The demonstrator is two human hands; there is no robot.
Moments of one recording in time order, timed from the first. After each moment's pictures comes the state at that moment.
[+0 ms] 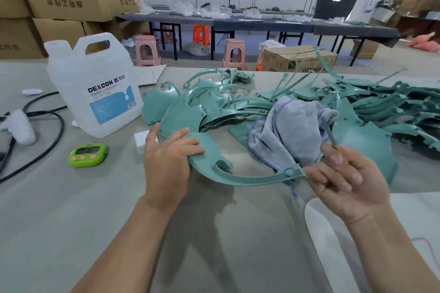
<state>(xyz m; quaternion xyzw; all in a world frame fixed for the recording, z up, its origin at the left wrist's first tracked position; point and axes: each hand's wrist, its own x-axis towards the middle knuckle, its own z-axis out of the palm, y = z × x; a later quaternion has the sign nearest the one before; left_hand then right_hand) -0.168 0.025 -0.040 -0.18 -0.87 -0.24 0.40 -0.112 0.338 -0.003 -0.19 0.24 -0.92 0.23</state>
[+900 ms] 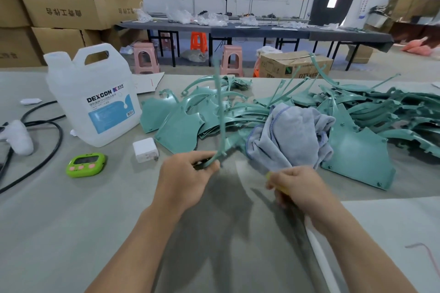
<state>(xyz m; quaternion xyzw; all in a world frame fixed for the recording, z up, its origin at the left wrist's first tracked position) -0.162 0.048 -0.033 -0.11 -0.87 -0.43 0.20 -0.127 0.294 -0.029 0.09 0.85 -0.52 0.00</state>
